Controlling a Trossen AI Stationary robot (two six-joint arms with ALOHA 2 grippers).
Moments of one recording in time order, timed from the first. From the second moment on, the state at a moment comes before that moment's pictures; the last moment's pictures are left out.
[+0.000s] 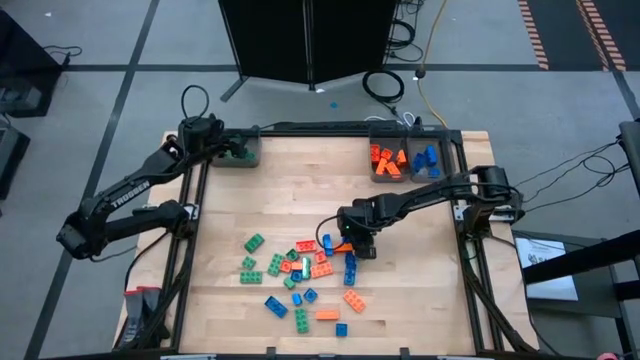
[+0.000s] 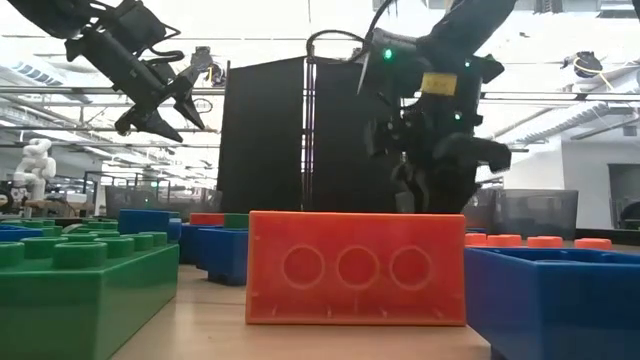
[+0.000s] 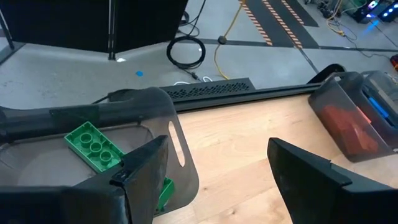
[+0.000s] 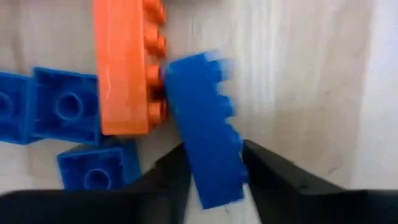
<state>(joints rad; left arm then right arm) 0.89 0.85 0.61 -0.30 0.02 -0.44 0.03 1.83 1.07 -0.56 -0.03 0.04</state>
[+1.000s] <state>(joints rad) 0.89 0.85 0.61 -0.30 0.01 -0.49 -0.66 1.23 0.96 -1.00 0.37 0.36</state>
